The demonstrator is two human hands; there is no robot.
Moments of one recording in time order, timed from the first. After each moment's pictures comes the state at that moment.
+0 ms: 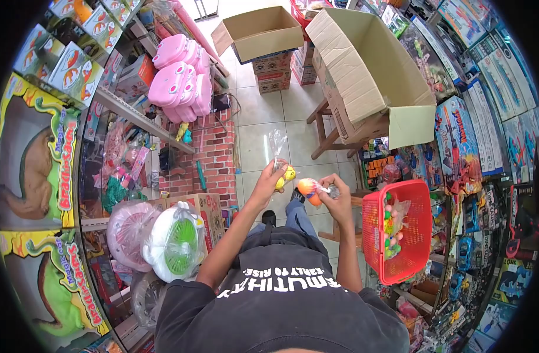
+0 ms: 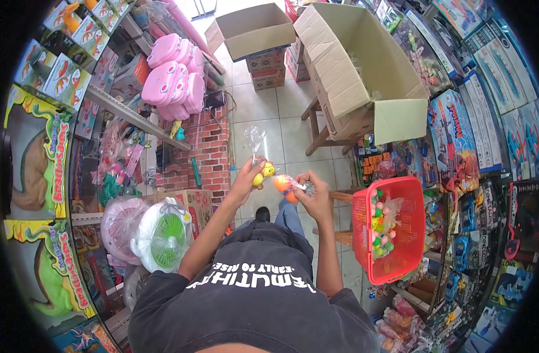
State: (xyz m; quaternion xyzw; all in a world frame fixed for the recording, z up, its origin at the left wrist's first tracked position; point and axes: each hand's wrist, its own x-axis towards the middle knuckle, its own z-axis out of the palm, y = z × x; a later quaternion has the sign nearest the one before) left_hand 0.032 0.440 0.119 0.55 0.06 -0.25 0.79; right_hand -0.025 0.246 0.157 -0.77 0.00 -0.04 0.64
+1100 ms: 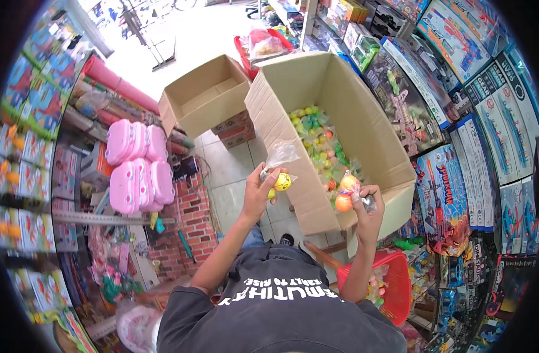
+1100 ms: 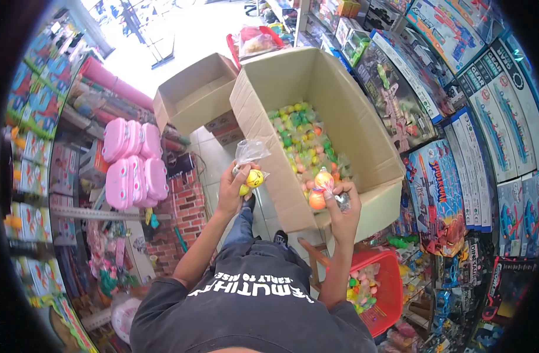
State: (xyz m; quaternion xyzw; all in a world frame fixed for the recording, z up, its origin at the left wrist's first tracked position) left_hand 0.315 0.273 0.194 0.53 -0.07 -0.16 0.83; right_hand 0.205 0.069 0.243 -0.68 0.15 -0.23 0.68
